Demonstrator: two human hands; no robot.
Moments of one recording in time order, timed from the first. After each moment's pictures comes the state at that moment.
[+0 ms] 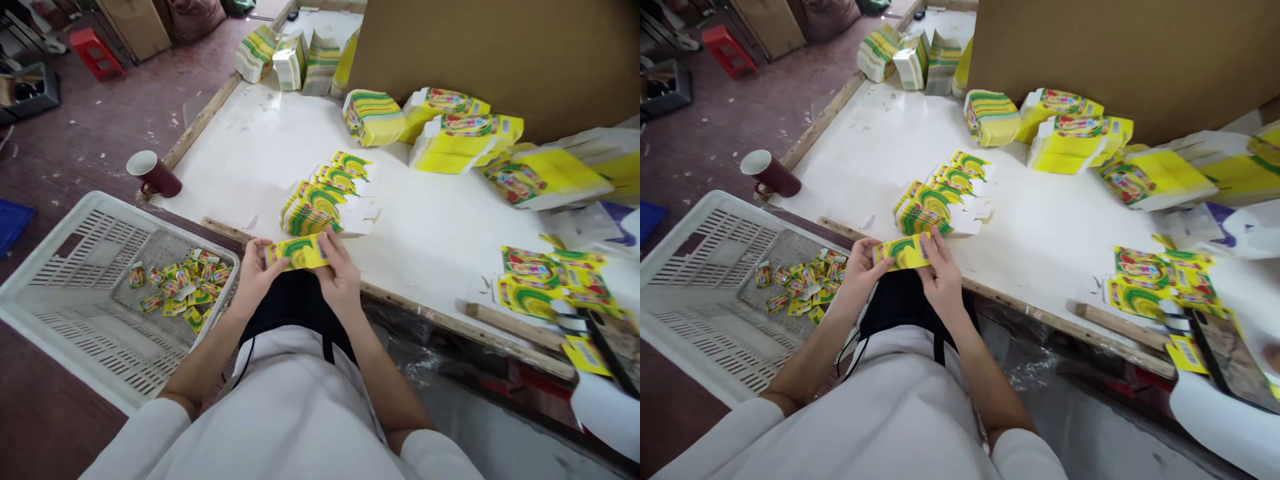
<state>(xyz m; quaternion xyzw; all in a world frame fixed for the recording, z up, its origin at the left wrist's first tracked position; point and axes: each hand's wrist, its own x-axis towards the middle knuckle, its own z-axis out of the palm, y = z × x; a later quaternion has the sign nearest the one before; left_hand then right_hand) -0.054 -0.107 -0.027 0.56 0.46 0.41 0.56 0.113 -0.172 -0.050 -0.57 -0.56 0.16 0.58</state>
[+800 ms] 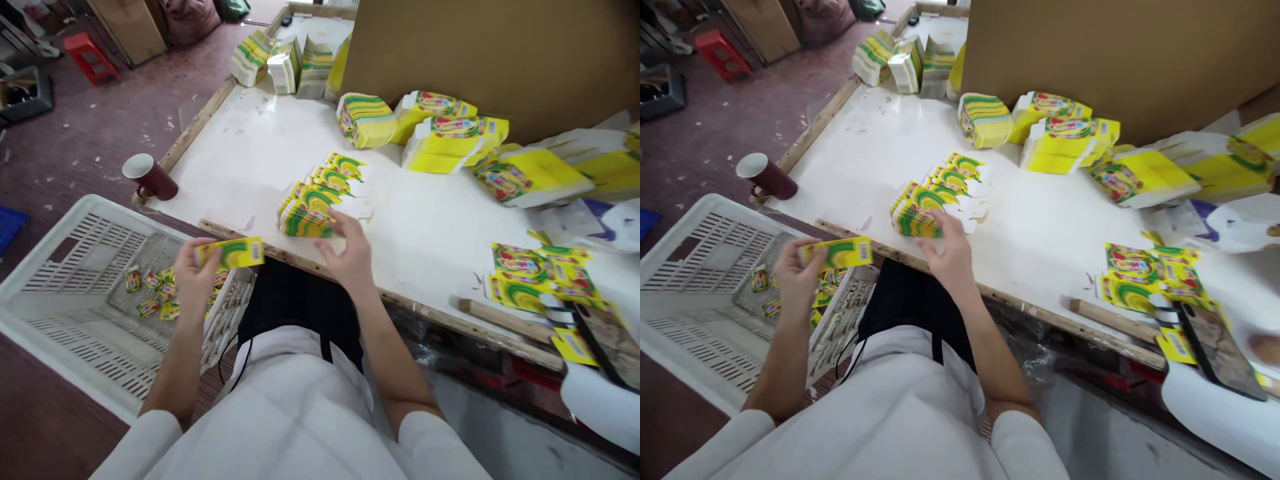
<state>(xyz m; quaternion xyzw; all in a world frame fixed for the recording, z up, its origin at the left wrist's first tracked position) -0.137 -0.082 -0.006 0.60 0.60 0.44 0.30 0.144 -0.142 -0.023 -0.63 -0.57 0.14 0.51</state>
